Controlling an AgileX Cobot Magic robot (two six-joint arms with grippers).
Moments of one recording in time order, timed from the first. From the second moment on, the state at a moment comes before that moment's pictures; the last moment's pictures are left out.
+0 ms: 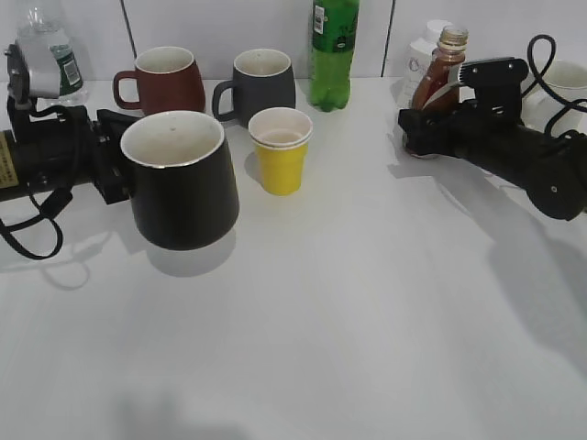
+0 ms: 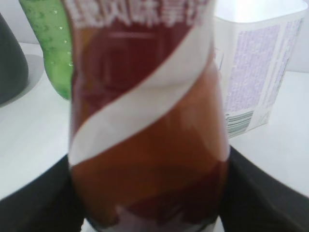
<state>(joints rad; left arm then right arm) -0.07 1.85 -0.77 1.13 -1.16 -0.54 0.16 2.16 -1.03 -0.33 -0.85 0.24</state>
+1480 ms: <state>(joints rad) -0.47 1.85 -0.96 1.01 -1.07 -0.57 0.16 1.35 -0.67 -0.84 -0.76 0.17</state>
